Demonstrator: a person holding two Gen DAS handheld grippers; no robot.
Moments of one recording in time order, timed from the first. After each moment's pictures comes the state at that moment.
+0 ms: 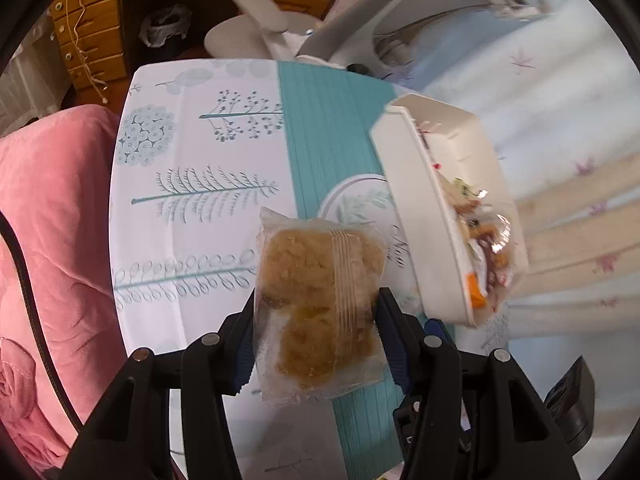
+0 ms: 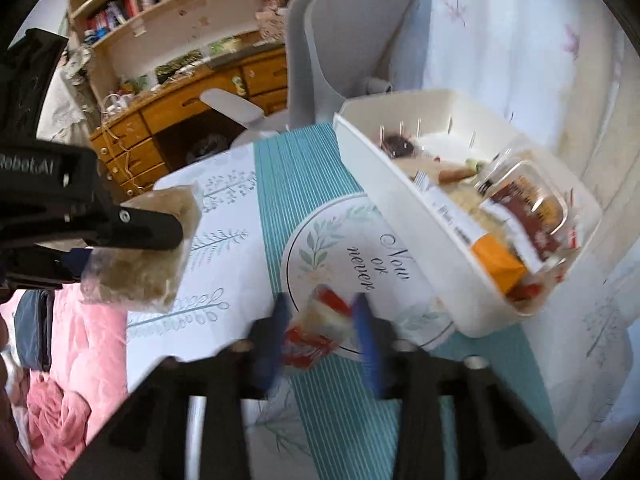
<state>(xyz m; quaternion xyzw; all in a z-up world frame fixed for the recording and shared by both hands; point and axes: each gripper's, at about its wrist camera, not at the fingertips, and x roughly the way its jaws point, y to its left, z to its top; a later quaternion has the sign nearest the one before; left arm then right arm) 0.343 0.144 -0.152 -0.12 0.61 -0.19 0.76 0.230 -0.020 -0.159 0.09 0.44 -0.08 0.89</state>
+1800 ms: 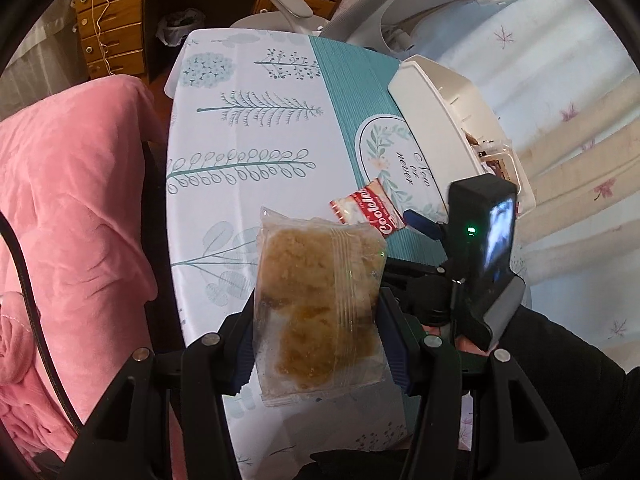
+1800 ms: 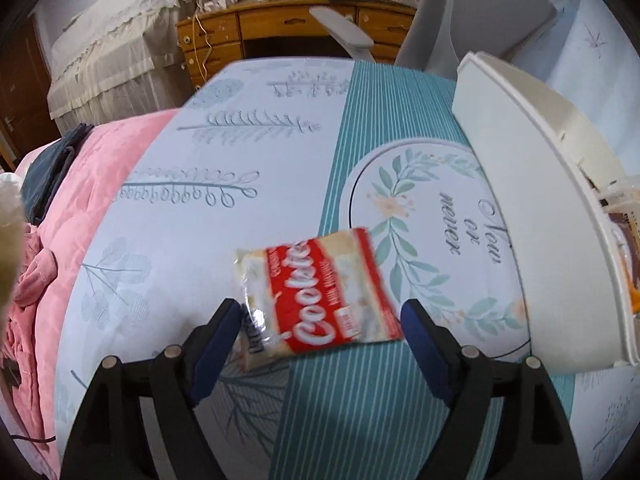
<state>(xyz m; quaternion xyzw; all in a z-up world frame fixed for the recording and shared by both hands) 0.221 0.215 -0.179 -0.11 0.59 -0.18 0.78 0.247 0.012 -0.252 -0.06 0.51 0.07 0.86</state>
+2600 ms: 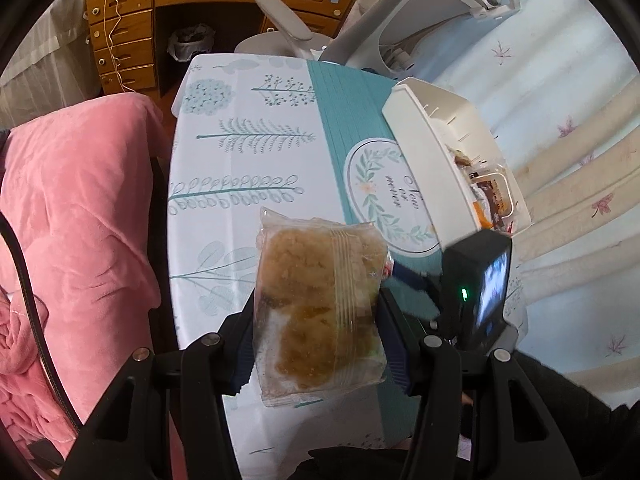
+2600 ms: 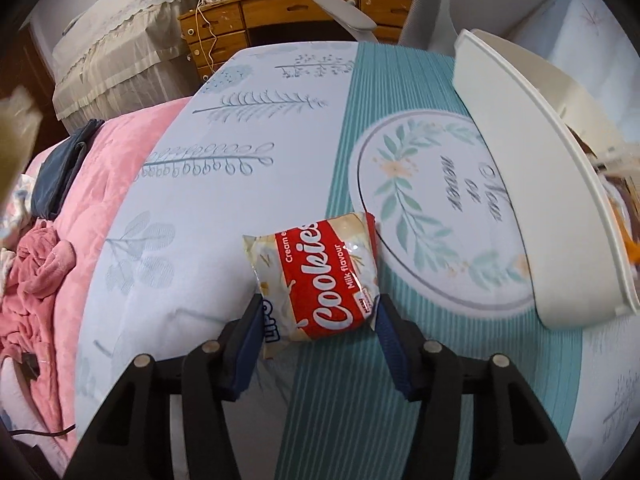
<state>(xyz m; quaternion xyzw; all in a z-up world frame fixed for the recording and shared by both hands) 0.218 0.191 -0.147 -0.11 0.57 -0.16 0.80 0.218 0.004 -0.242 -0.03 0.53 0.09 0.84</state>
